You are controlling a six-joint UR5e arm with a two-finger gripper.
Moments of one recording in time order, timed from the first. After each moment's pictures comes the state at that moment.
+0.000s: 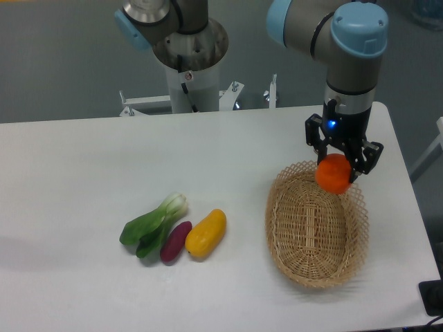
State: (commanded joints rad) arm 2.70 -1.81 -1.57 -1.08 1.49 1.47
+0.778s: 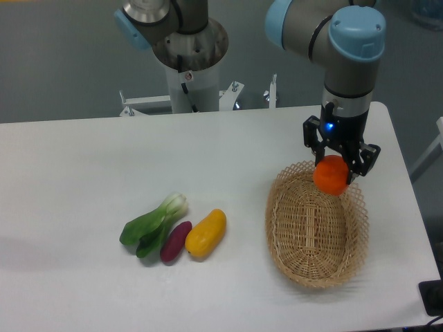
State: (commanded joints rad) arm 2.69 -1.81 -1.57 -1.08 1.49 1.46
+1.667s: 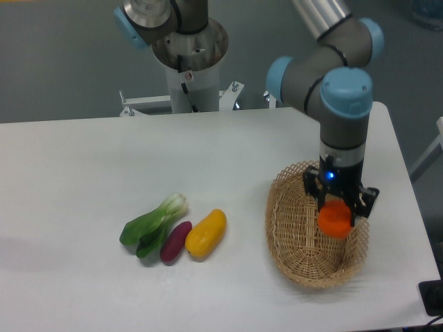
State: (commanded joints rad) arm 2.66 -2.06 -1.60 -0.70 1.48 1.28
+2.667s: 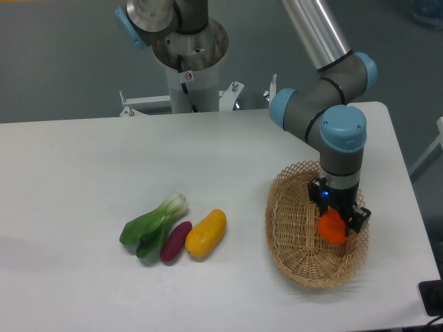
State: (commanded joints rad) arm 2.67 -2.09 -1.66 -0.68 1.57 1.56
